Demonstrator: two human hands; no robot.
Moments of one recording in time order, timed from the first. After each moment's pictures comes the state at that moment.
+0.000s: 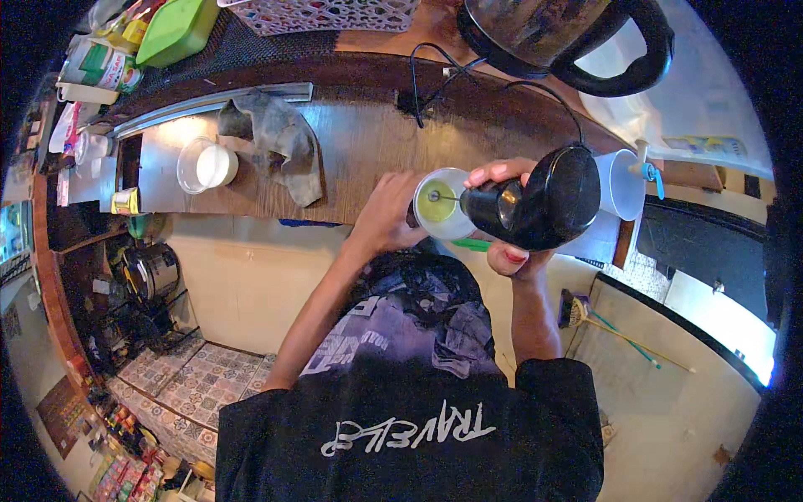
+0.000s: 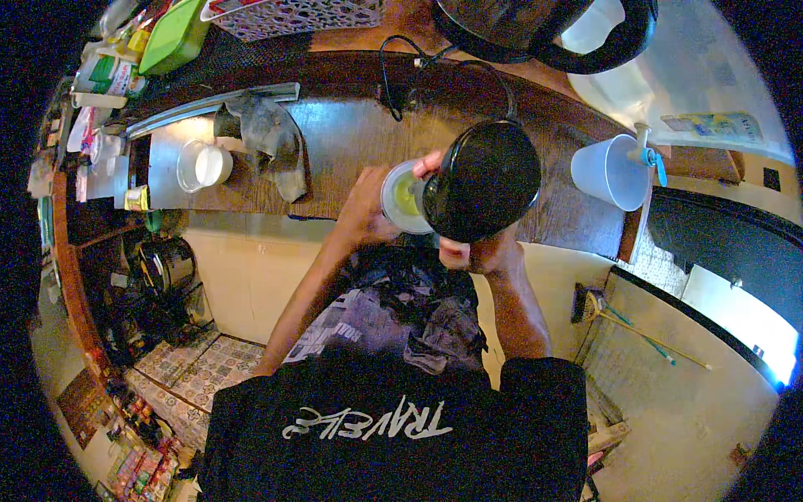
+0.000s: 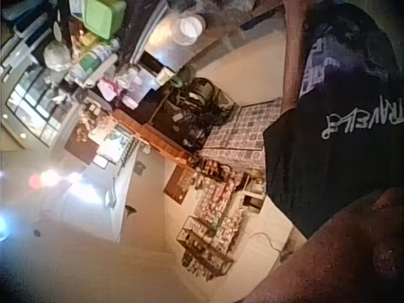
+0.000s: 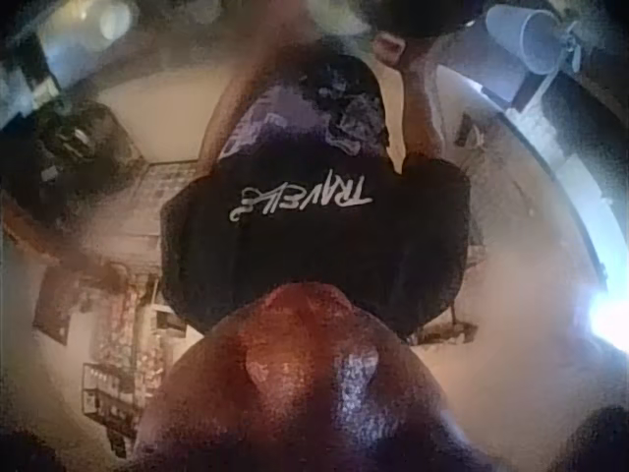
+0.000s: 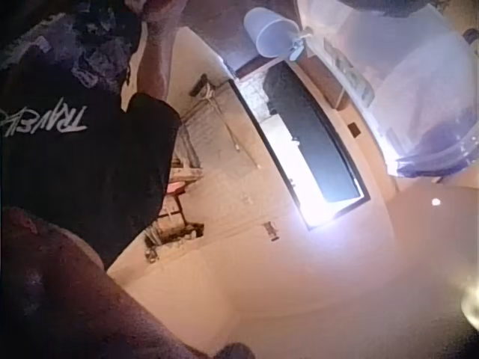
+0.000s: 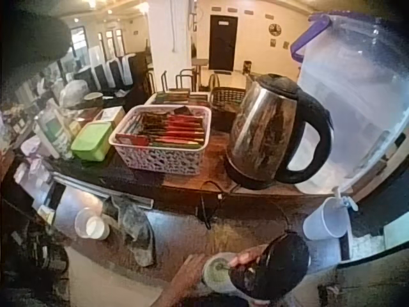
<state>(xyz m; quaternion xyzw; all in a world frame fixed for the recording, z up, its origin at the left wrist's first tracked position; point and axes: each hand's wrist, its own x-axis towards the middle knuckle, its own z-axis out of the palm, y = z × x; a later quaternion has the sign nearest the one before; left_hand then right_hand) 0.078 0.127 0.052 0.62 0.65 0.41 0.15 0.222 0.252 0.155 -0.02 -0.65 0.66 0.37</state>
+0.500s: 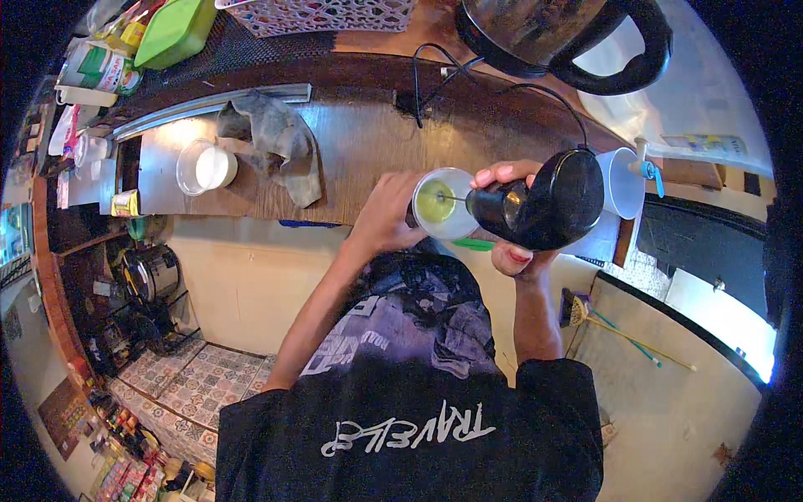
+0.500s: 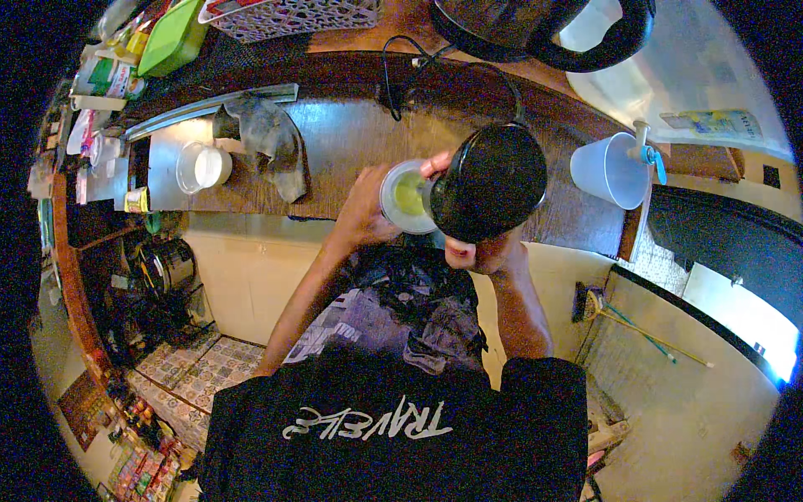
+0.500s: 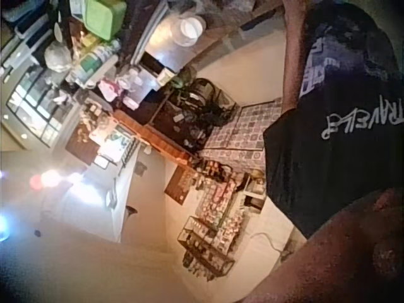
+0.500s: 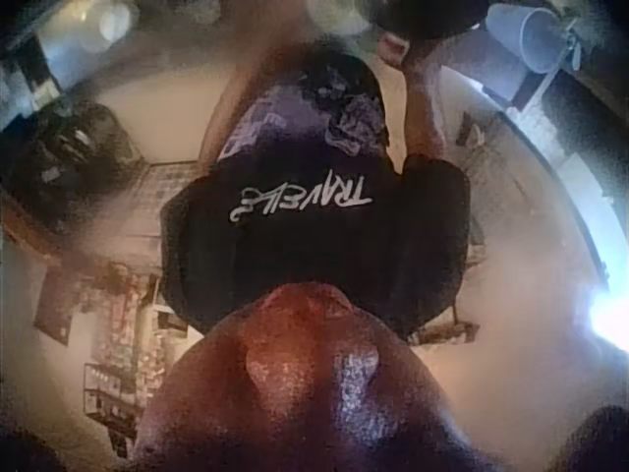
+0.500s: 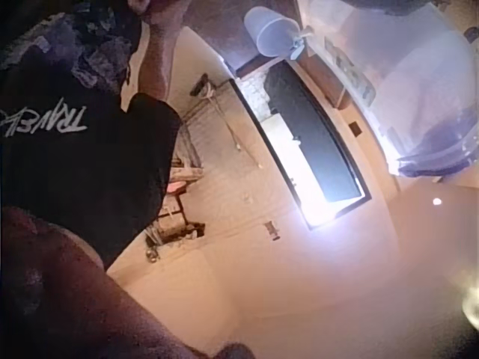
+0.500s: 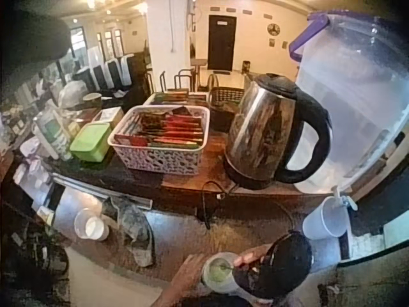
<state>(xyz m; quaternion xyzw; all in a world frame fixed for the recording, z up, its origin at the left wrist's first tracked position) 0.078 0.131 0.058 0.61 0.63 0.45 0.16 0.219 0.255 0.146 0.04 -0.63 0.61 0.47</state>
